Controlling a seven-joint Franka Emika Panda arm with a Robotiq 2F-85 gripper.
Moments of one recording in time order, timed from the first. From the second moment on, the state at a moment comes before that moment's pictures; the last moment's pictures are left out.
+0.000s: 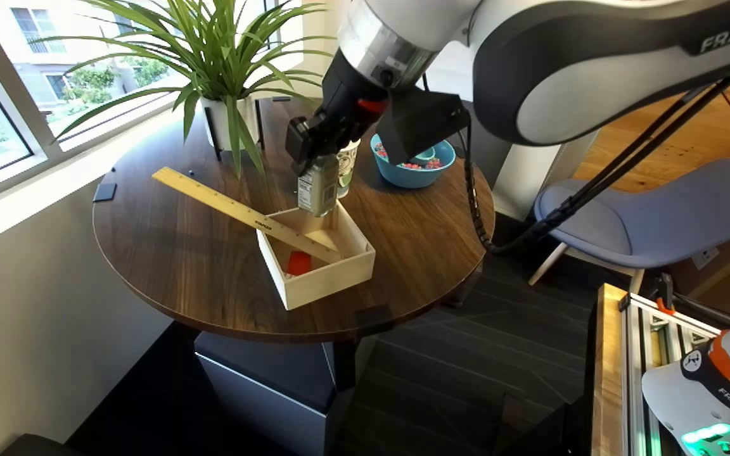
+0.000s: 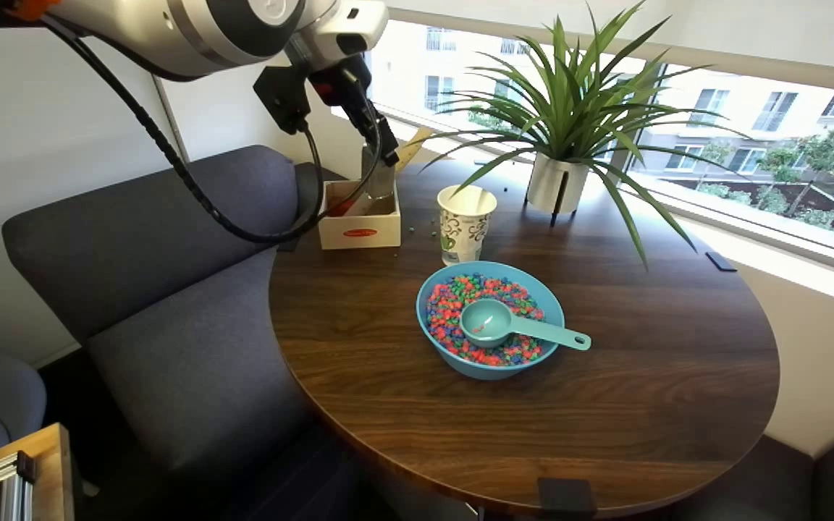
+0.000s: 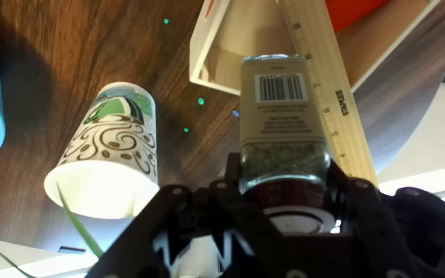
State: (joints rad) arm 0.20 0.10 0.14 -1.93 -0.33 2.50 0.68
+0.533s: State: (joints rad) arm 0.12 -0.08 0.10 -2.02 -0.38 2.42 0.67
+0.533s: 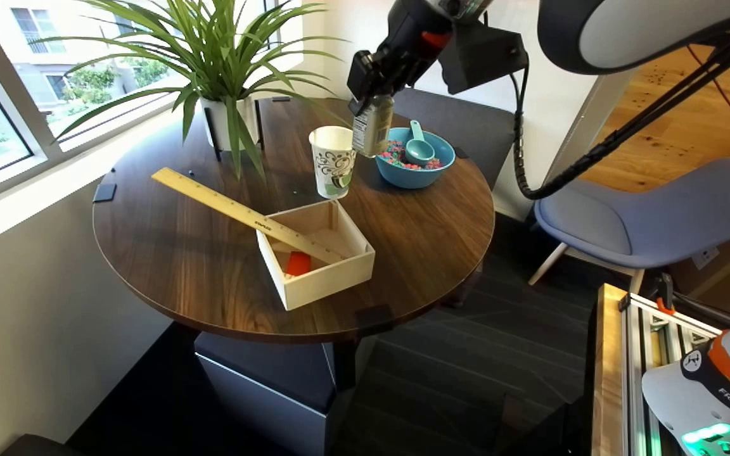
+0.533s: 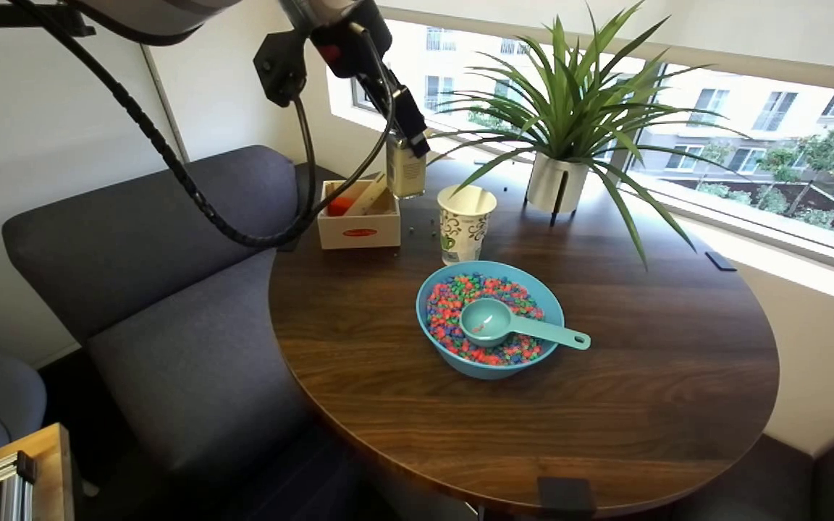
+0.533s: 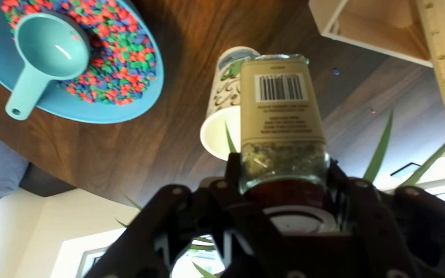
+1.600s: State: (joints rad) arm 0.07 -0.18 0.15 -2.29 -0.42 2.50 0.89
